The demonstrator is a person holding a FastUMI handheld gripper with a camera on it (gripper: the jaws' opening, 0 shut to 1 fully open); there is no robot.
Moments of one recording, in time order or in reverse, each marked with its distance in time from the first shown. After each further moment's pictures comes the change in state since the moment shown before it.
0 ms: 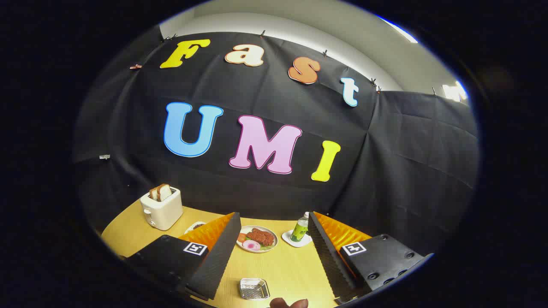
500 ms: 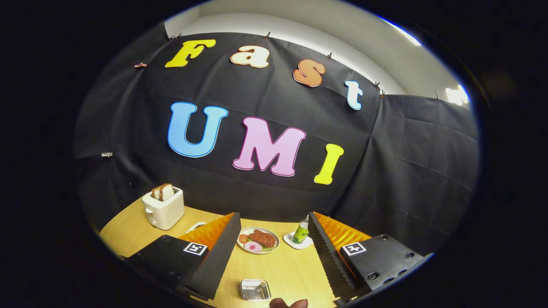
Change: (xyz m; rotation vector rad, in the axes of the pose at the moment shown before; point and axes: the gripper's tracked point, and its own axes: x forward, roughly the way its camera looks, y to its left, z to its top) arm 0.002 0.009 -0.001 -0.013 -0.002 0.031
